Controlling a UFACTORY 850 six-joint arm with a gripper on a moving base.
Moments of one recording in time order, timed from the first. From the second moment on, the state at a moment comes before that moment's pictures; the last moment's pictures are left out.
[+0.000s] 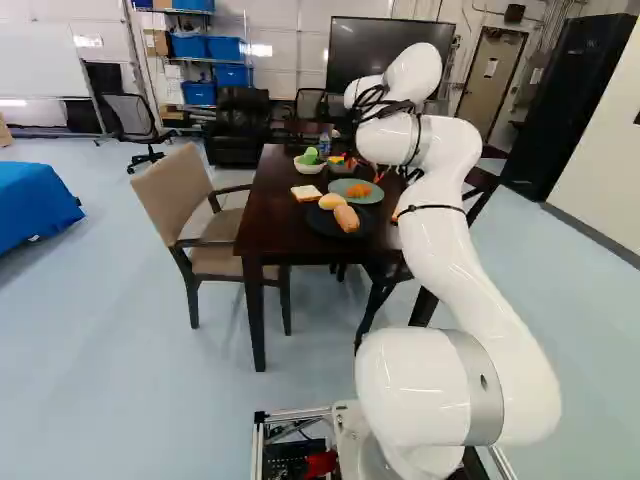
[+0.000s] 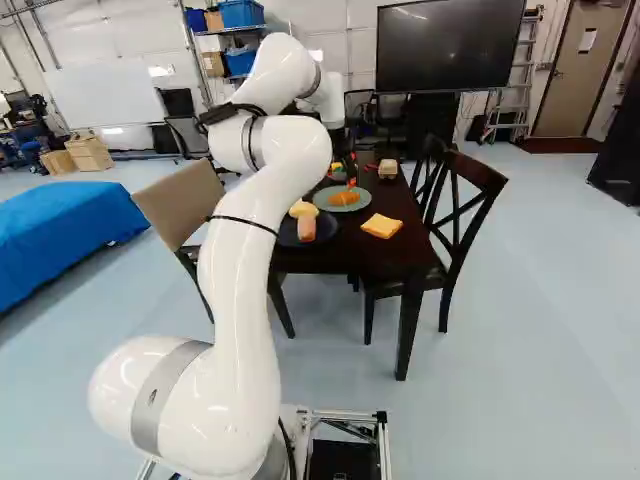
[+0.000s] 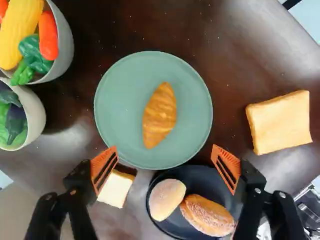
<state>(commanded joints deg) -8.9 -54.2 -128.9 -1.9 -66.2 45.1</state>
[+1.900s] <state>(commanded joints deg) -9.1 -22.2 -95.7 -1.9 -67.6 45.1</state>
